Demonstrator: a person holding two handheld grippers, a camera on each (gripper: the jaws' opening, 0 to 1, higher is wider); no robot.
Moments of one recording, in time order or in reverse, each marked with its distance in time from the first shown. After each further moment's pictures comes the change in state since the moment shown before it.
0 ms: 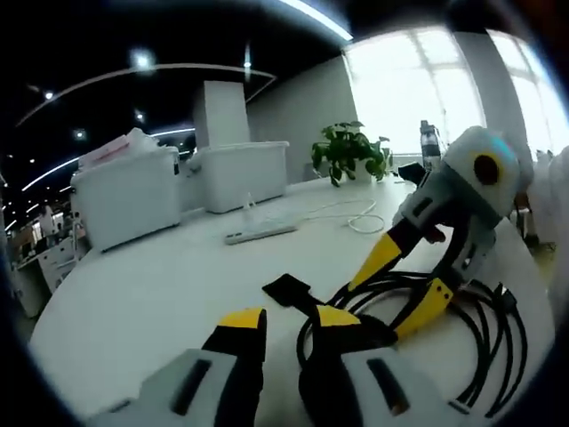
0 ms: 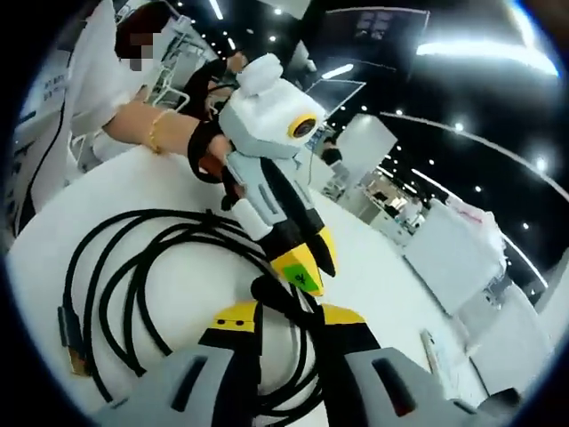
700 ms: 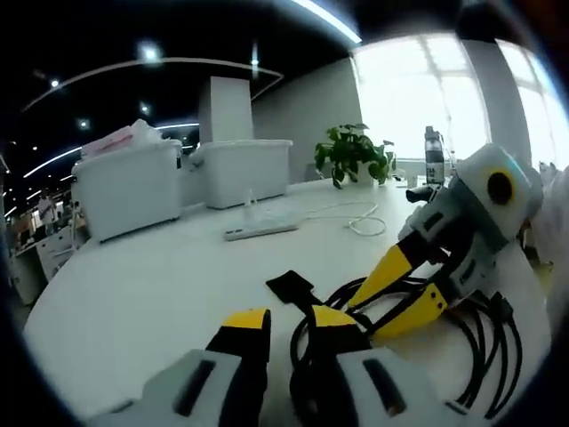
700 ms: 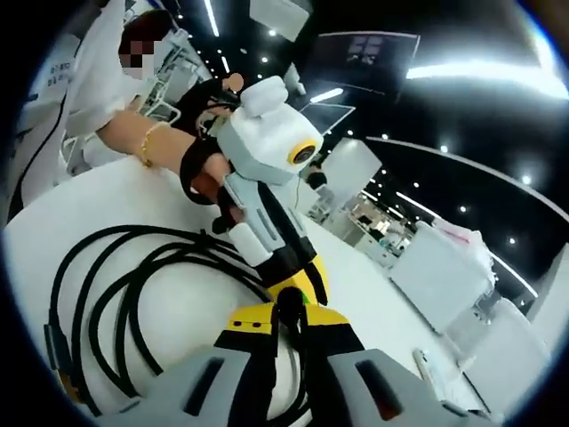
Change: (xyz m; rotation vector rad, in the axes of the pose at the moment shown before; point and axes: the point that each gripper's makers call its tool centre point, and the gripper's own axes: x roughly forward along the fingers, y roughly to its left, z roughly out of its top) left arm 0.002 0.001 -0.002 -0.049 0.002 -0.006; right arm 0.009 -0.002 0.016 -0.040 -0.089 -0.059
